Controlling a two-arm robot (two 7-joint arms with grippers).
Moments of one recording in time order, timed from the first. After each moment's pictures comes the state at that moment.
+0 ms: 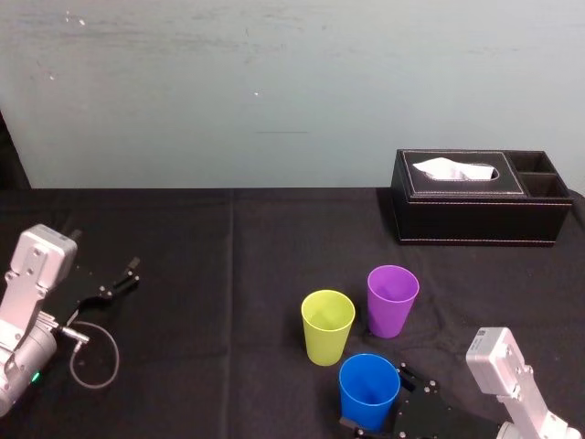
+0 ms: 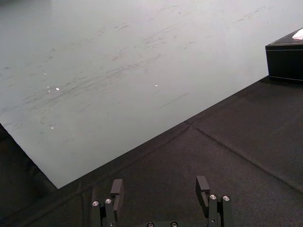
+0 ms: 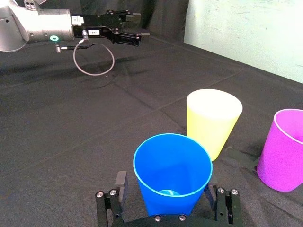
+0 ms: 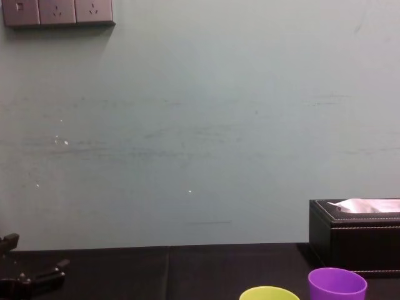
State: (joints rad) left arm -0.20 0.60 0.45 -1.41 -0.25 -0.12 0.03; right arm -0.04 0.61 -0.40 -1.63 0.34 -0.02 0.54
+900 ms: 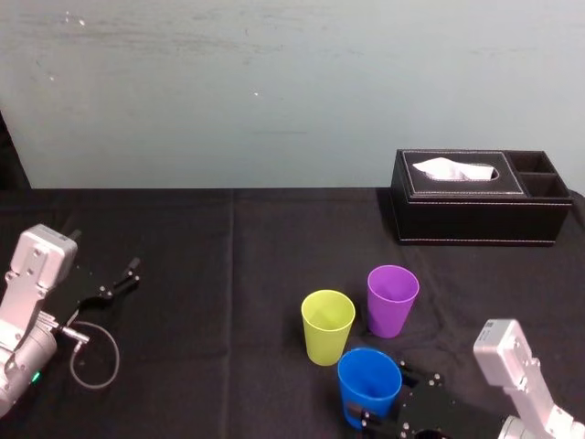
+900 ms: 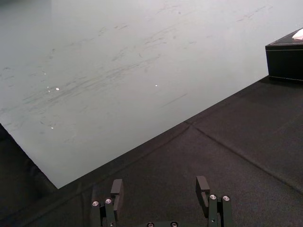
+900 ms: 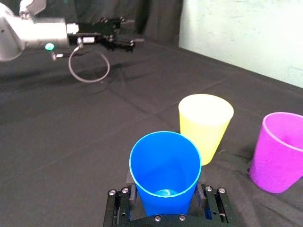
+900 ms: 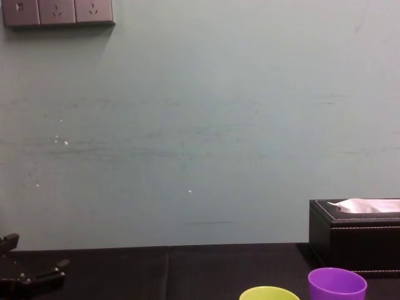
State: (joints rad) left arm -0.20 0.60 0.45 -1.41 -0.25 -0.12 0.03; right arm -0.04 0.61 -0.38 -1.64 0.36 -0.01 0.54
